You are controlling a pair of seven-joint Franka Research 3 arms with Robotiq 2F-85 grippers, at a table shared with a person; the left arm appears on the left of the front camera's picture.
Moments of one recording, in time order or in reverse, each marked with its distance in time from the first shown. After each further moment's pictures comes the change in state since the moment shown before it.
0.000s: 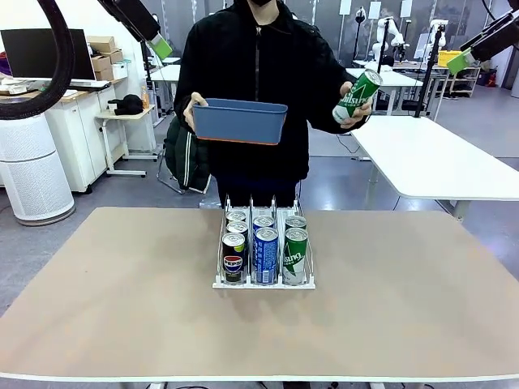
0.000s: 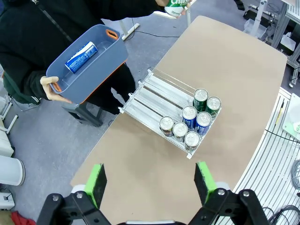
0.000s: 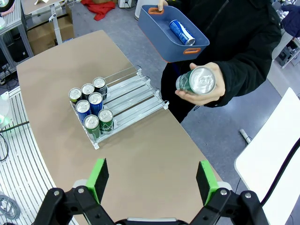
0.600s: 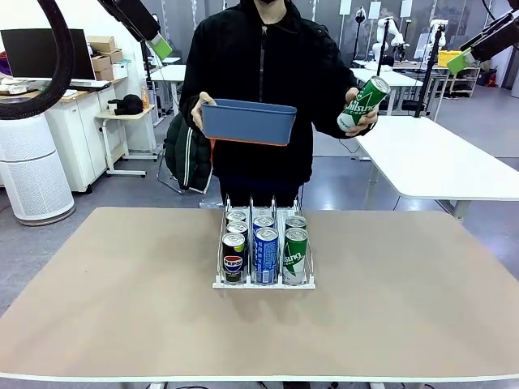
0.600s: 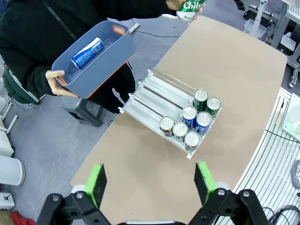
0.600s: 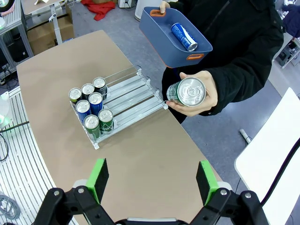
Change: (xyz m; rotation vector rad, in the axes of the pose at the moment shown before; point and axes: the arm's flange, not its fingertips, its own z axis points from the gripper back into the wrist) left arm 0.000 0.000 0.000 0.000 0.000 0.000; right arm 0.000 0.000 0.000 0.000 0.000 0.000
